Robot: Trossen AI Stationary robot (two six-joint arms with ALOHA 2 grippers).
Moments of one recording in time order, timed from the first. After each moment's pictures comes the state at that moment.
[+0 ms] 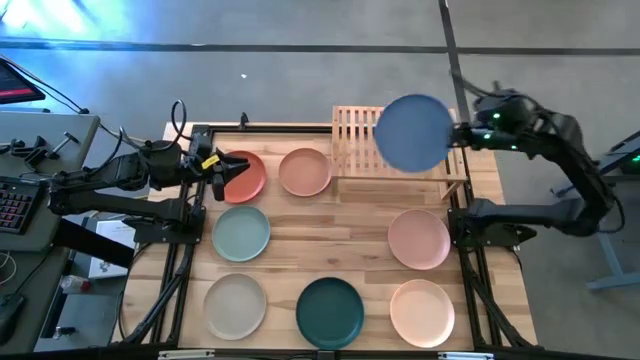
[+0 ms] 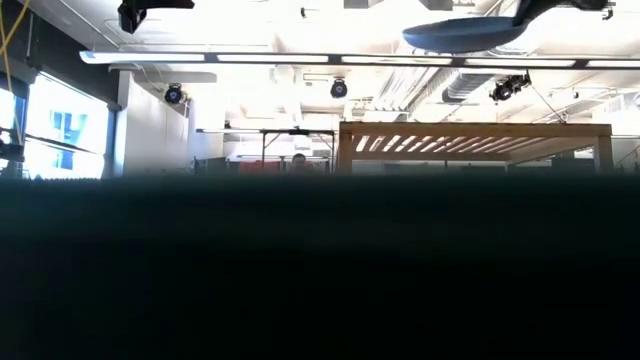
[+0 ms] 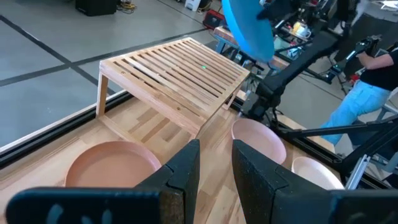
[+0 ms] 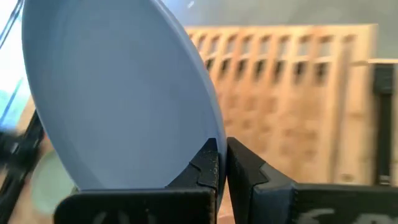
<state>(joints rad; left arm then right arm) 0.07 0.64 0.89 -0.52 -0.28 -0.44 -0.62 0.93 1.52 -1.39 0.18 0.76</state>
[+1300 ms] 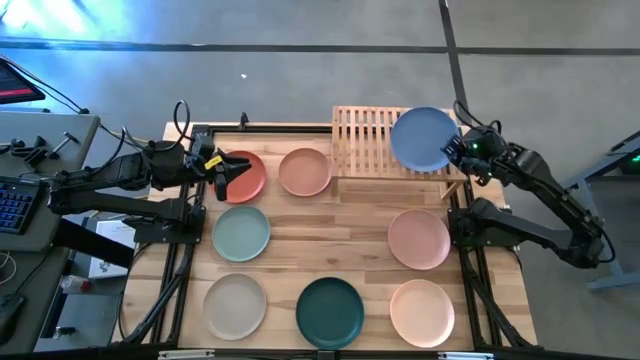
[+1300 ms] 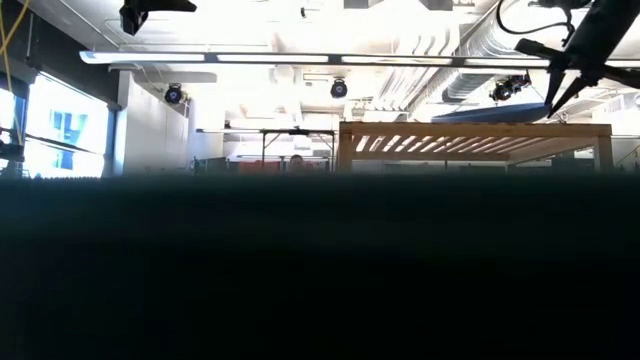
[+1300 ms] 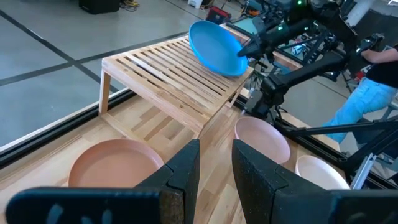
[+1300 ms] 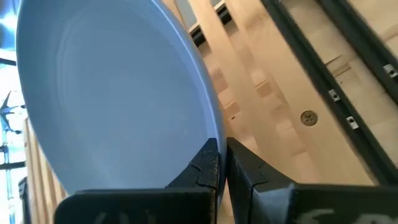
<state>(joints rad) 0.07 0.65 0.89 -0.52 -0.28 -0.44 -0.77 0.63 0.85 -1.11 0.23 1.29</state>
